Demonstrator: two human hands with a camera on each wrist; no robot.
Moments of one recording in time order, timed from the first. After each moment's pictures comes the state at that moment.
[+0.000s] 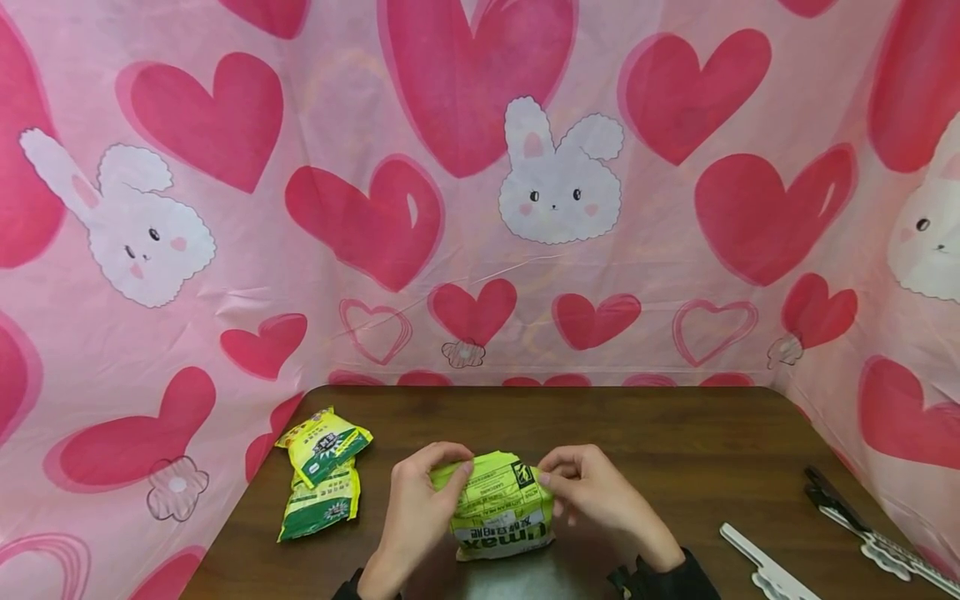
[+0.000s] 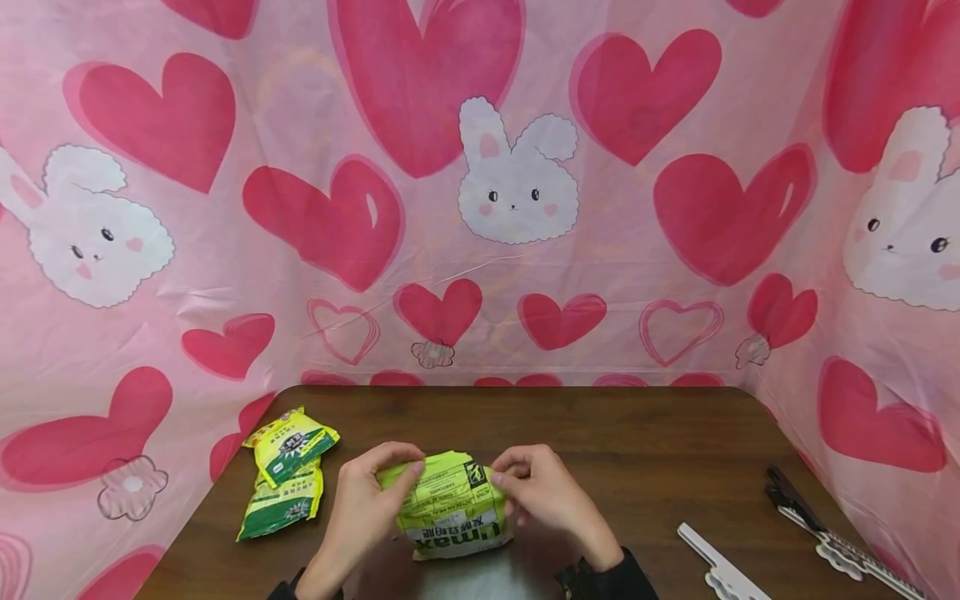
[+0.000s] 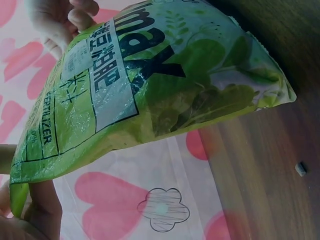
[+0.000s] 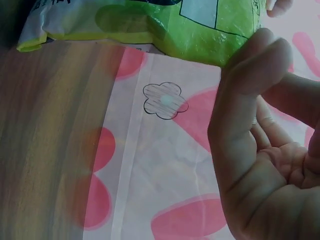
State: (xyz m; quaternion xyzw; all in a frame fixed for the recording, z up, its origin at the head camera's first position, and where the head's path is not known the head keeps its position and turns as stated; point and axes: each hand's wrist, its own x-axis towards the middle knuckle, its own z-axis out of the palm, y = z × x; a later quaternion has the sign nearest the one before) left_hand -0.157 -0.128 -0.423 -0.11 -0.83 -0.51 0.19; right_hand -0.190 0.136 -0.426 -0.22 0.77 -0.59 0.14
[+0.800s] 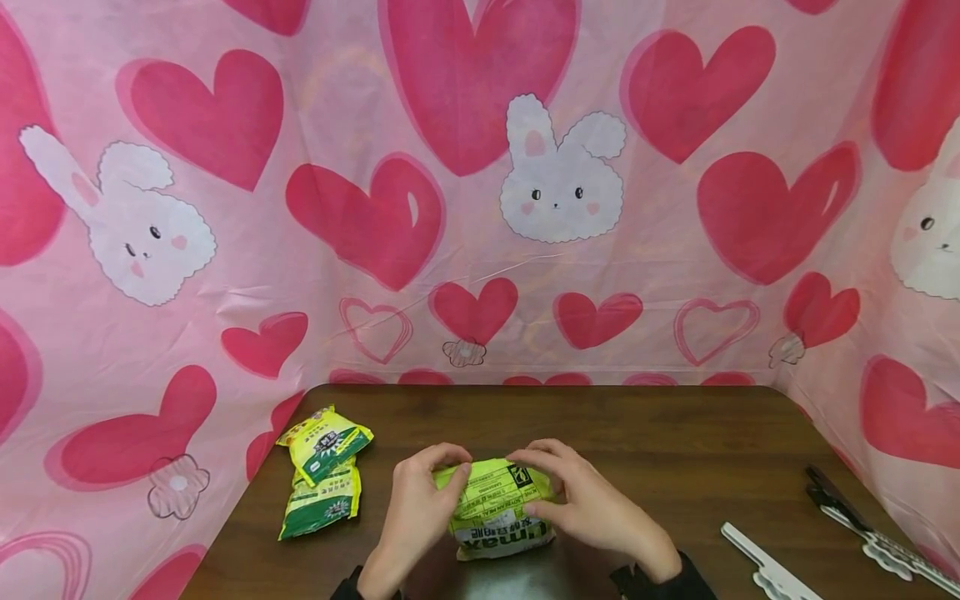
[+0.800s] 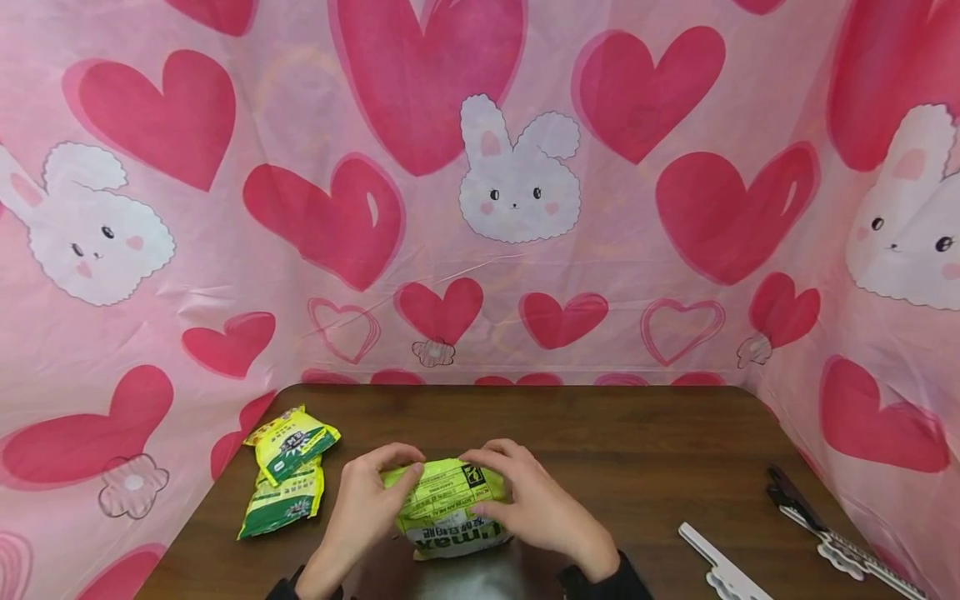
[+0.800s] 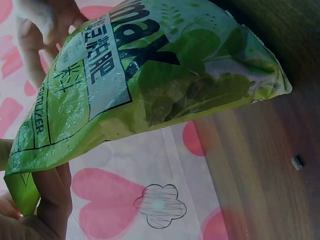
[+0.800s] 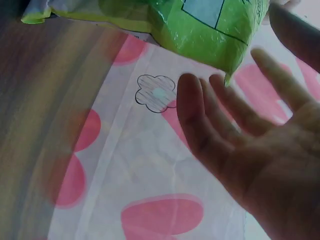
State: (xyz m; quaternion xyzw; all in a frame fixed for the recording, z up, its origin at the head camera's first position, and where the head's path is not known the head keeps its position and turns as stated) left_hand -0.159 -0.132 -0.424 -0.10 -0.86 -0.48 0.15; right_hand -0.176 0.125 -0.423 -0.33 0.83 -0.45 0.06
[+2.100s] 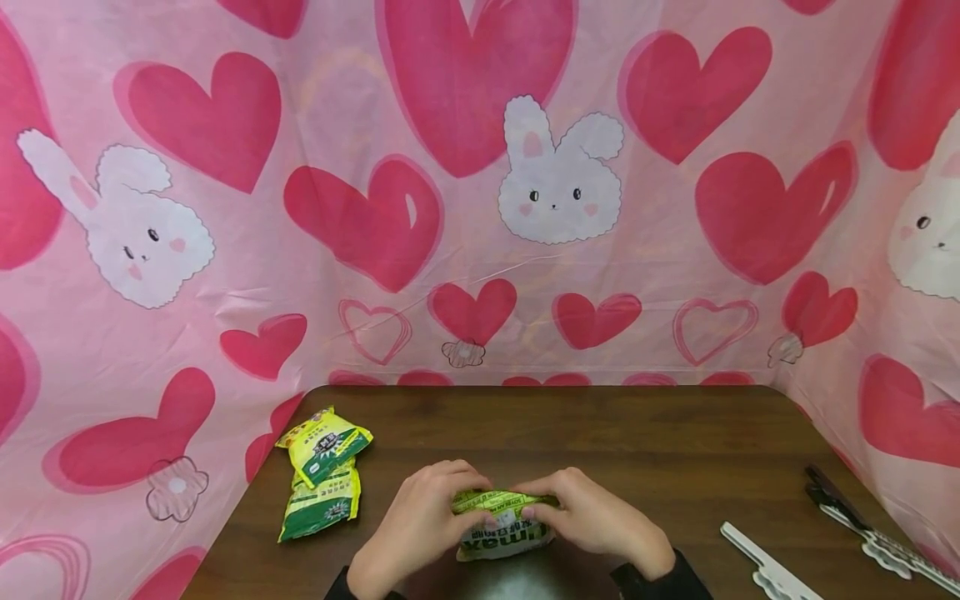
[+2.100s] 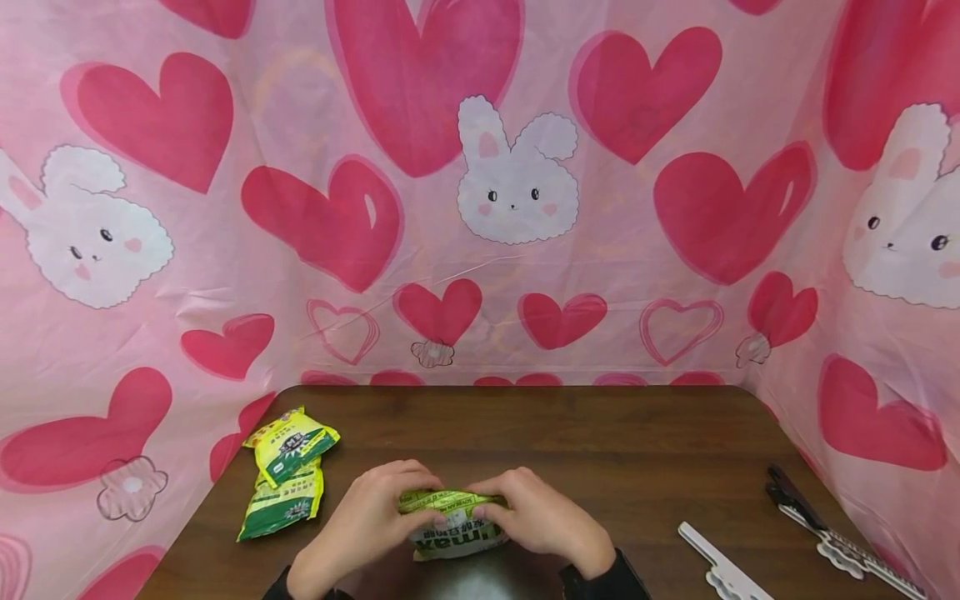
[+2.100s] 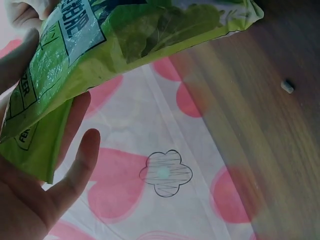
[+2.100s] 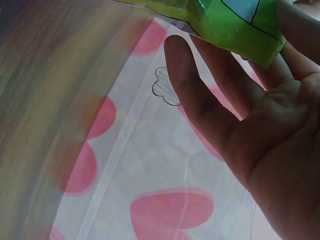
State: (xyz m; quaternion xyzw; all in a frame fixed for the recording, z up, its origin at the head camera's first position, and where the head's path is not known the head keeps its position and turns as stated) left_hand -0.162 -0.144 -0.425 -0.32 -0.89 -0.30 0.09; right_hand -0.185 0.125 -0.432 -0.37 0.81 -0.43 0.15
